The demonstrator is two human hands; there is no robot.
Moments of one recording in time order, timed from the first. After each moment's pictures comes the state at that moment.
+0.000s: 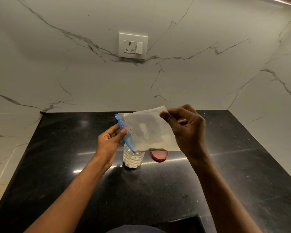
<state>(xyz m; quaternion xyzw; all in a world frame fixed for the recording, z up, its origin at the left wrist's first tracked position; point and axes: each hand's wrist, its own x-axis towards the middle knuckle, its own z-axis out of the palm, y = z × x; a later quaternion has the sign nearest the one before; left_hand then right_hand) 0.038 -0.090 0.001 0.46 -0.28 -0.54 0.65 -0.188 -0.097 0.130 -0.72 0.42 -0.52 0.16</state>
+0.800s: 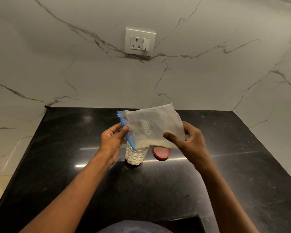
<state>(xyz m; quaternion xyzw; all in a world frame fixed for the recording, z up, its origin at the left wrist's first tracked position) 0.038 -0.097 -0.008 0.45 -0.21 -0.56 0.66 -0.221 -0.101 0.083 -0.70 0.52 -0.36 0.33</state>
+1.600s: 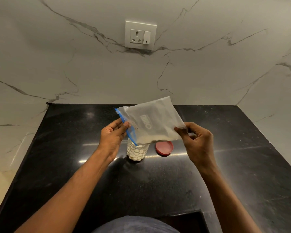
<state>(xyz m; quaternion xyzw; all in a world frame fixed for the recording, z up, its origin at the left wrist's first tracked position) 0.044 -0.094 -0.009 0.41 -0.22 -0.56 0.68 -0.229 -0.094 0.069 -0.70 0.48 -0.47 0.25</state>
